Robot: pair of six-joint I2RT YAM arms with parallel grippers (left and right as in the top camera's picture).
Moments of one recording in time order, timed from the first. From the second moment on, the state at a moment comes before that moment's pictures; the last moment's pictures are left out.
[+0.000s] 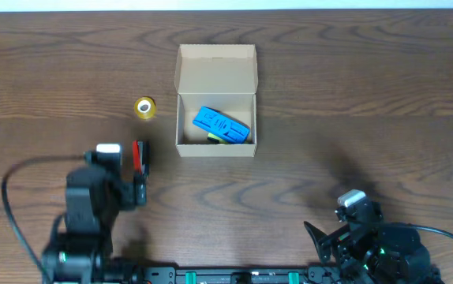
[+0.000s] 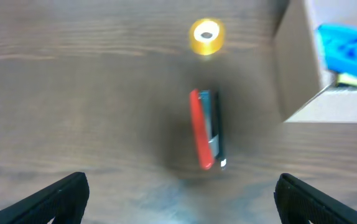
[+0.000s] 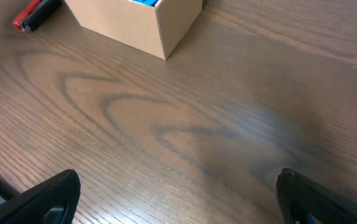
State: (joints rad) left arm -0.06 0.65 0.67 -0.81 -0.10 0.02; right arm 0.45 0.16 0.55 -1.06 -0.09 0.04
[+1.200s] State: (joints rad) left arm 0.02 1.66 0.89 -0.68 0.07 -0.12; right arm 0.45 0.16 0.55 -1.06 -0.08 0.04
